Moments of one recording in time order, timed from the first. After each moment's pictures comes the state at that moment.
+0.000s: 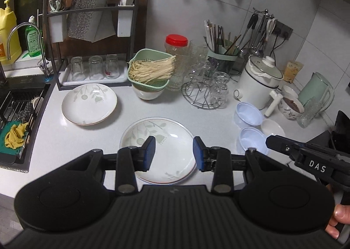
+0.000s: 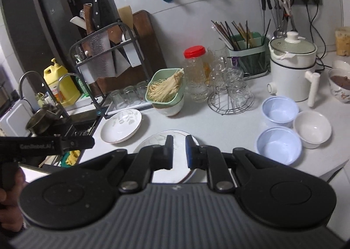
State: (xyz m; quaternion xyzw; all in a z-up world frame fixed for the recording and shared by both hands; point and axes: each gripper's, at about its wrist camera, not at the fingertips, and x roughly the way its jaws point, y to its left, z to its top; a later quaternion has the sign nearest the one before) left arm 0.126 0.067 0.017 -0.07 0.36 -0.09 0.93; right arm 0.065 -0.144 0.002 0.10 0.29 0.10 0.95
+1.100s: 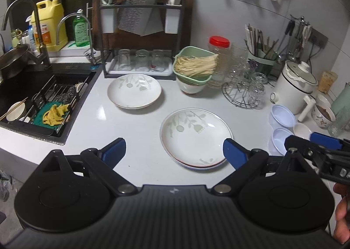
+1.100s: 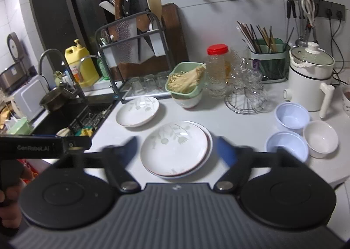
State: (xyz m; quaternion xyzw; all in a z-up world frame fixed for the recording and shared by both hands) left arm 0.076 0.086 0.006 -0.07 0.36 0.04 0.93; right arm 0.048 -0.130 0.003 0.06 0.29 0.17 0.94
